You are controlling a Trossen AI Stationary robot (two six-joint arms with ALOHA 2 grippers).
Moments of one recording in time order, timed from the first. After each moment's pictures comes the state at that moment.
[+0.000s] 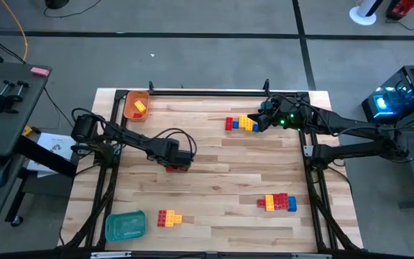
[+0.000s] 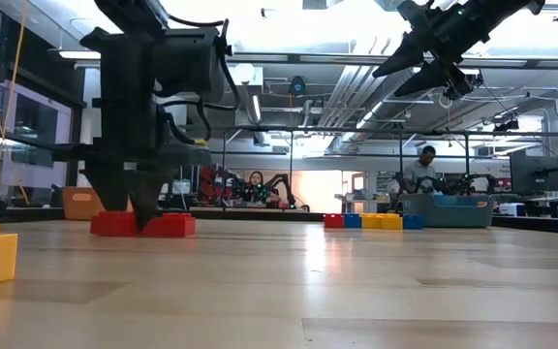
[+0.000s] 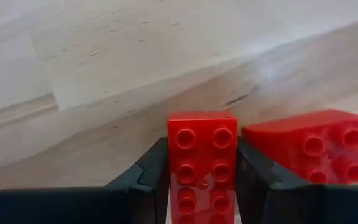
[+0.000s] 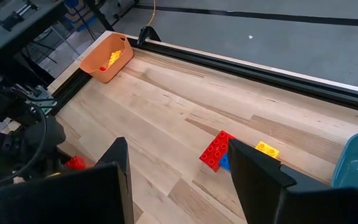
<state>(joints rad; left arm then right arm) -0.10 1.74 0.96 -0.79 -0.17 -1.34 -0.29 0.94 0.82 -0.43 0.27 0.62</state>
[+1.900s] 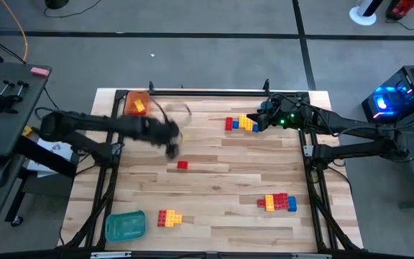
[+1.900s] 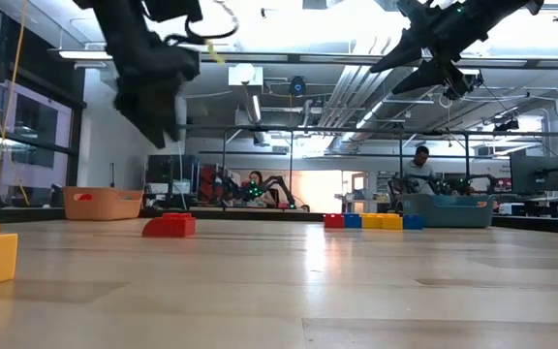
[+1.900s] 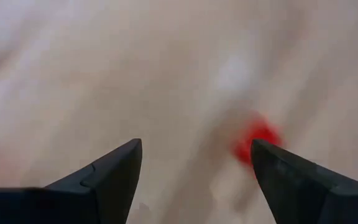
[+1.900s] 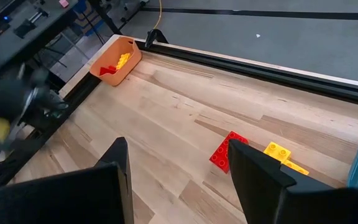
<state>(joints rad) 0.03 1.36 0.97 -0.81 -0.19 -0.39 -0.29 0.94 0.82 -0.41 0.25 0.65</state>
